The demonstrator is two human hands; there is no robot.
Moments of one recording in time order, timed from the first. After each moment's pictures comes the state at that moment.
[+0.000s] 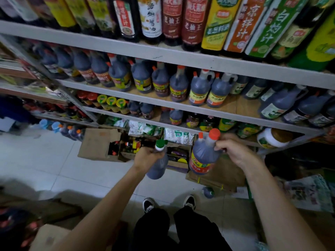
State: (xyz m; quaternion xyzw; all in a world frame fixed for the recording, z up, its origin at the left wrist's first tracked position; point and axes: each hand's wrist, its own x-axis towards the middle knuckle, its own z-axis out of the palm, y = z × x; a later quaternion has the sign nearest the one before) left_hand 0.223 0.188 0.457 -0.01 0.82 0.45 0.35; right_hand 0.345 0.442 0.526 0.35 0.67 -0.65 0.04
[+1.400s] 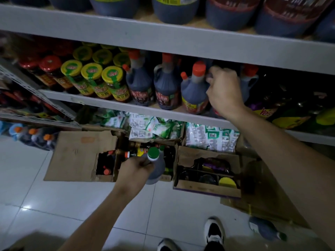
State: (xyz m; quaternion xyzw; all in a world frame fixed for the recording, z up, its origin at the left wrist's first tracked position) left_hand 0.035 0.116 0.109 0.08 0.87 0.38 0.30; right_hand 0.016 0.400 0.185 0.26 0.94 -0.16 -0.16
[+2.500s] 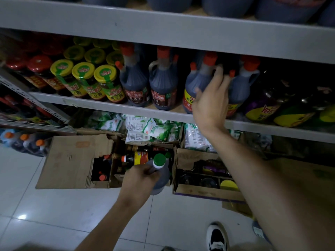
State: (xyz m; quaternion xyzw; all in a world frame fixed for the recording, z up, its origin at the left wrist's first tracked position) left_hand 0.051 0.126 0.089 0.12 0.86 0.40 0.29; right_hand 0.019 0.362 0.133 0.37 0.86 -0.18 -0.30
